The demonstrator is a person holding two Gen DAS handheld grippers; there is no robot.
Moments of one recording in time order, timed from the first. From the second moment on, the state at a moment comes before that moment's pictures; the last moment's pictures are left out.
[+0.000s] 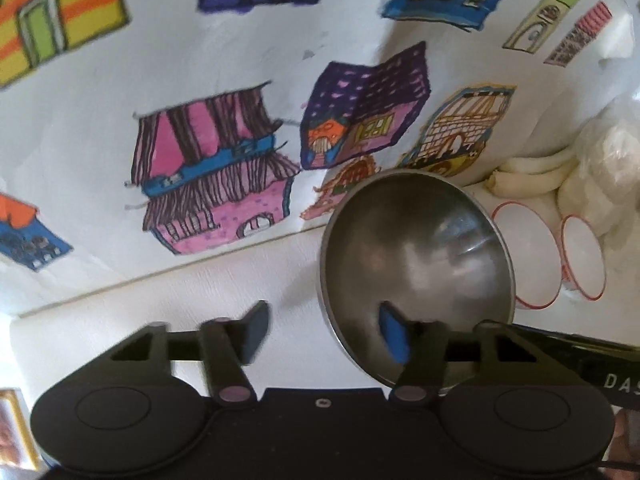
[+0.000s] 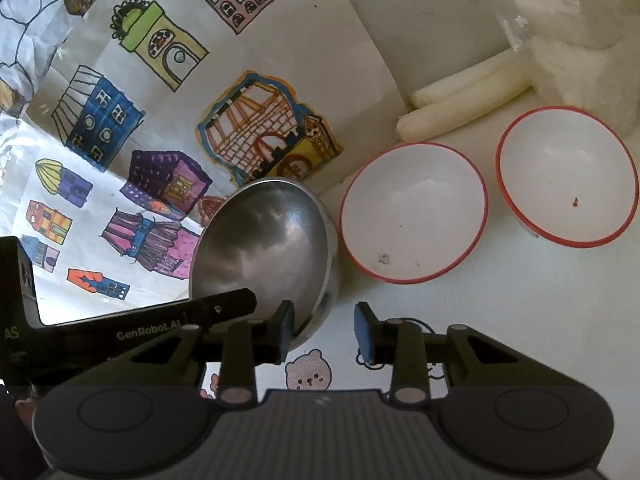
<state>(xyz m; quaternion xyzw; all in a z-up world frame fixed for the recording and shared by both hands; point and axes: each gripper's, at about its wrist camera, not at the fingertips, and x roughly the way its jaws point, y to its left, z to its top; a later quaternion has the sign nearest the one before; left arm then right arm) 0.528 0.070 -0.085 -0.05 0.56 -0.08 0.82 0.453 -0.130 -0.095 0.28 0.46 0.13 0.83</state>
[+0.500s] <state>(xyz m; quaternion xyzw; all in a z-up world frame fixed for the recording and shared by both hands) 0.491 0.073 -0.073 -0.09 0.56 -0.07 0.82 0.446 -0.130 -0.094 0.26 0.48 0.18 0.82</state>
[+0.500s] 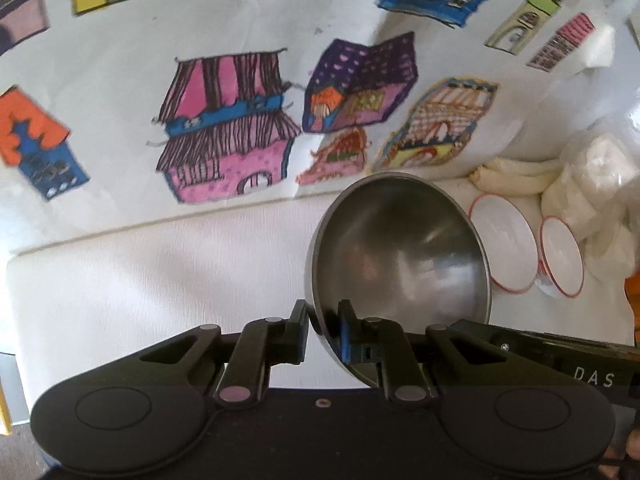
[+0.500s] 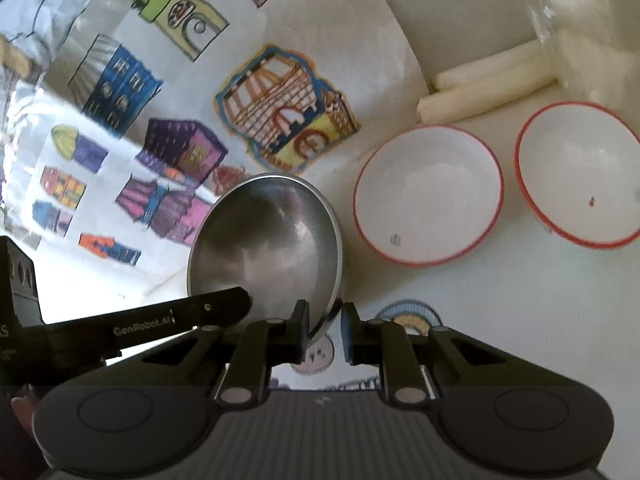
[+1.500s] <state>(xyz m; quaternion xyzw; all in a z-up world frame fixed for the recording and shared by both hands) 0.397 -0.074 -0.050 -0.08 0.58 -0.15 0.80 0.316 -0.271 -0.092 0.24 0.48 0.16 0.83</state>
